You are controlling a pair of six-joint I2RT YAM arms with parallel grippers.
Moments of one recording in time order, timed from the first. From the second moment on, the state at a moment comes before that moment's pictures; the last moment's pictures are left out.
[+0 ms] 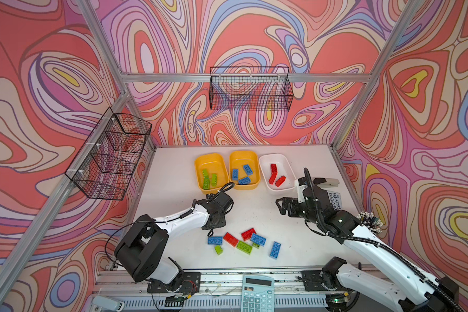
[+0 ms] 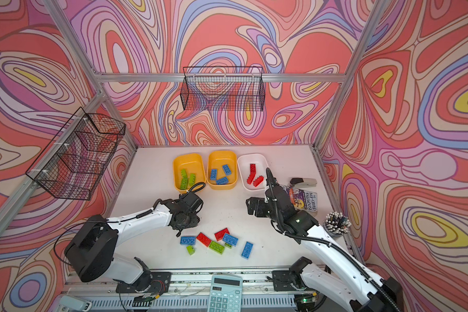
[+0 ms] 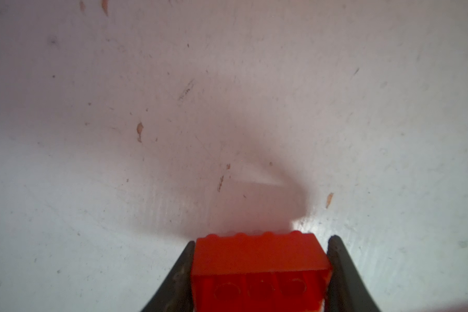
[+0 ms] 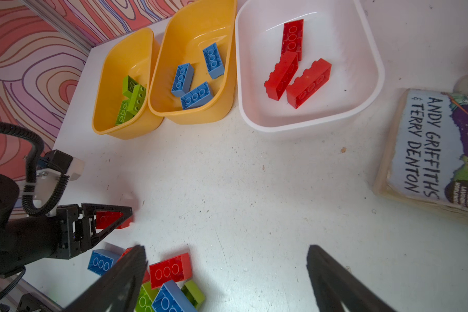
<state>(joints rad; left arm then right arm) -0.67 1.49 0.82 -0.68 -0.23 -0.87 0.56 0.91 0.75 -0.52 0.04 0.56</state>
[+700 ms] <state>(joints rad) -0.67 1.72 1.34 -0.75 -0.19 -0.72 0.56 0.82 0.78 -0.62 0.12 0.58</state>
